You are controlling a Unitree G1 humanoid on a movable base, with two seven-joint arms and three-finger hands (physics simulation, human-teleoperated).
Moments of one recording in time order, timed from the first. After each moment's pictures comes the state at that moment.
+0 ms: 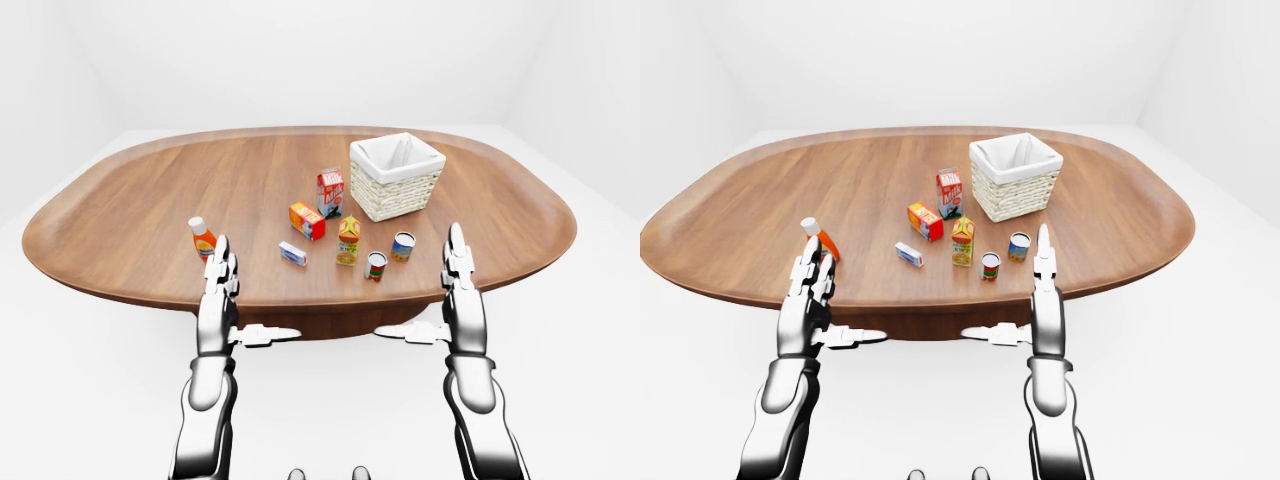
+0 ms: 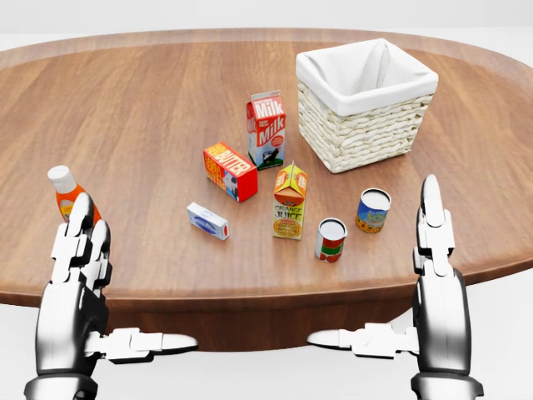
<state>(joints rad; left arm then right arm) 0.09 0.01 0.04 -0.19 0.02 -0.09 -0.02 0.15 0.00 0.02 -0.33 -0.27 -0.09 -0.13</state>
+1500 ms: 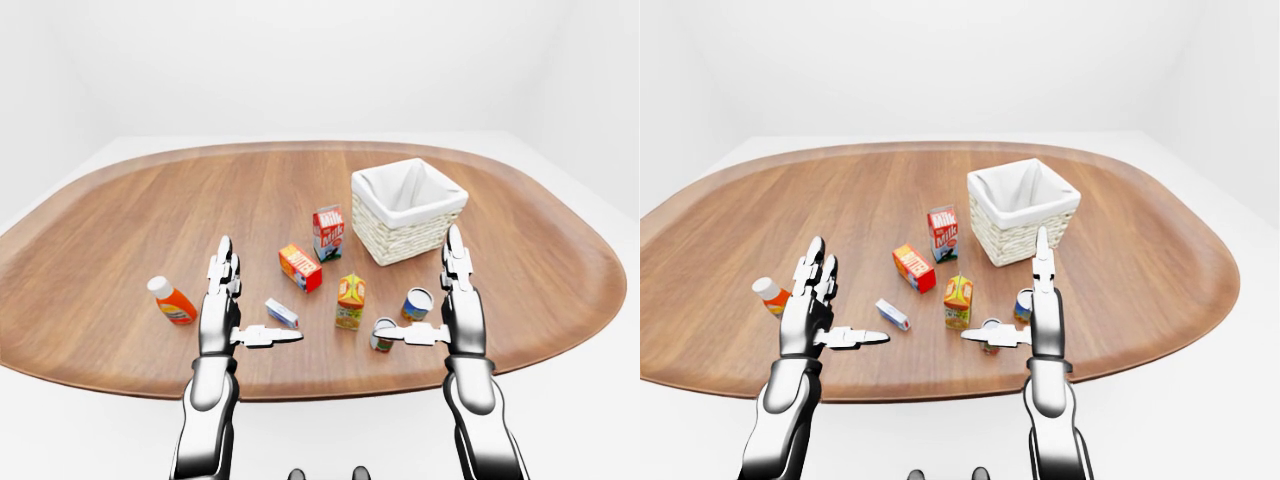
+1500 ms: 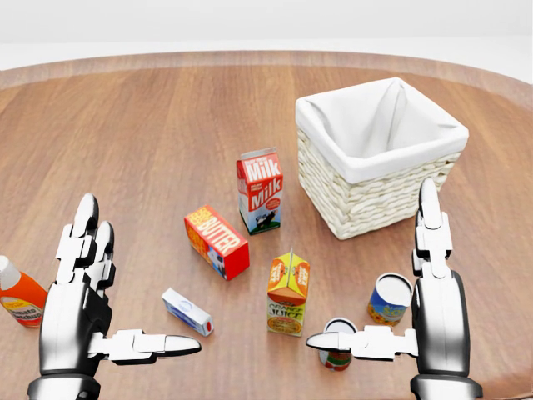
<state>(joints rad) 0.09 0.01 0.03 -0.19 0.03 -0.09 -0.02 0.16 0.00 0.02 -0.32 -0.28 -0.09 -0.13</state>
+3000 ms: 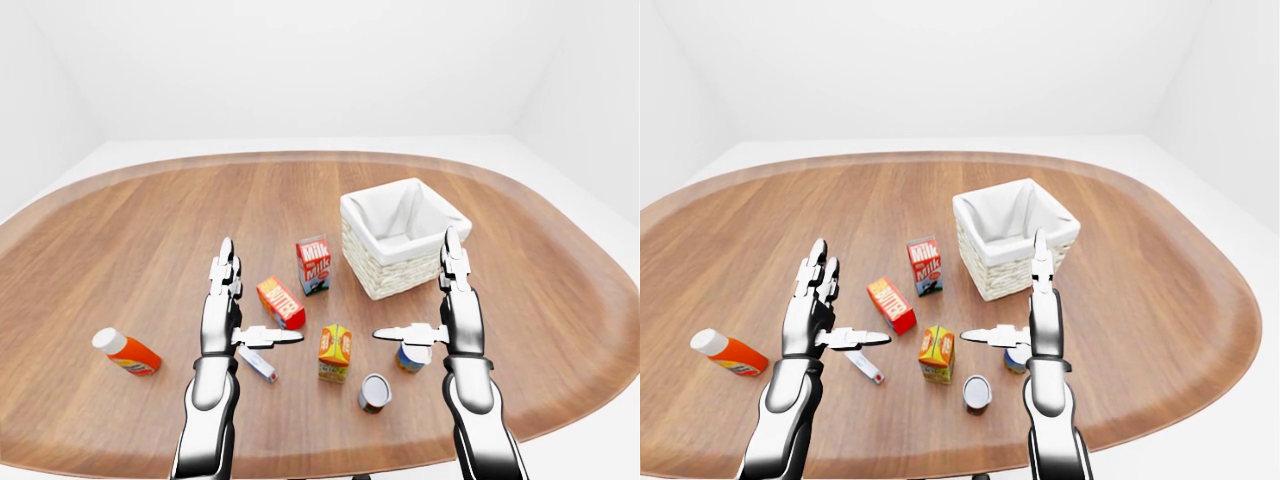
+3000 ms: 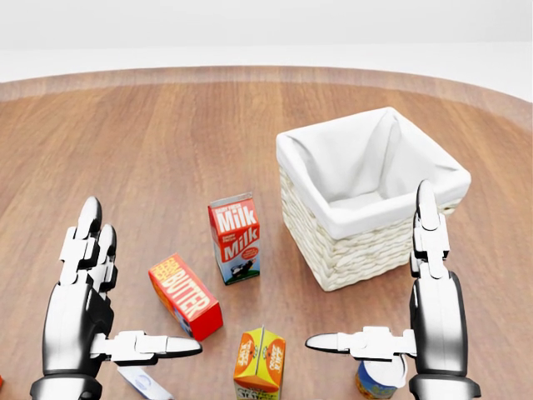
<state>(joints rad) 0.09 0.01 0.03 -0.17 0.03 -0.09 -0.02 0.15 0.00 0.02 -0.31 -0.27 -0.09 -0.12</state>
